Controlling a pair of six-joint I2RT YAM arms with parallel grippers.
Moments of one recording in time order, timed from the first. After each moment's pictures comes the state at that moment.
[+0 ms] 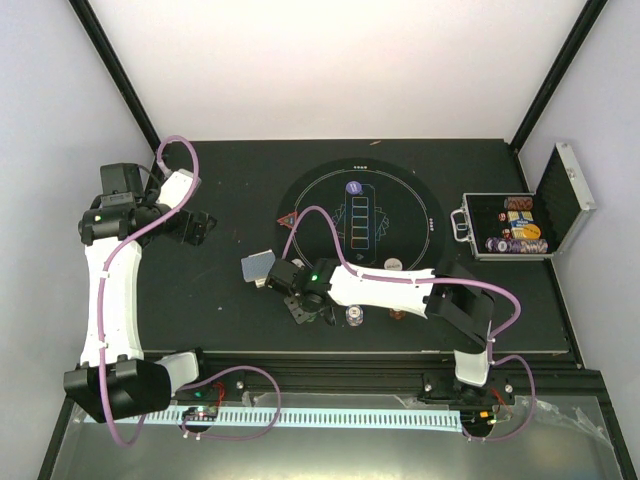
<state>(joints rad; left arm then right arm) 0.23 1.17 1.32 -1.06 0.46 0.50 1.19 1.89 1.40 -0.80 0.16 0.57</state>
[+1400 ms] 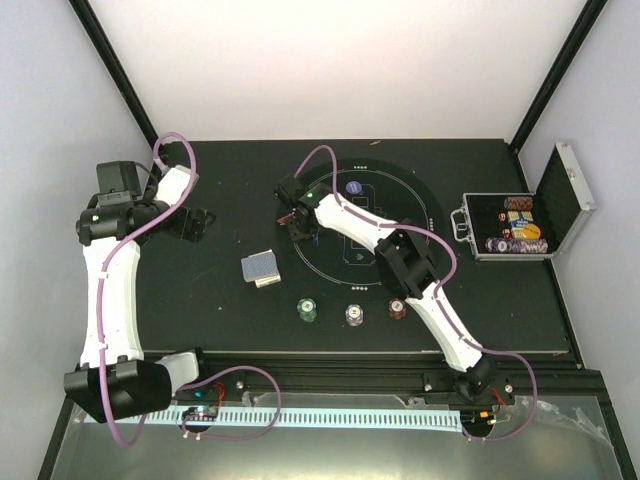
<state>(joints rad) 0.23 1.17 1.34 -1.04 0.47 0.49 0.80 2.48 2.18 -0.95 0.12 0.38</state>
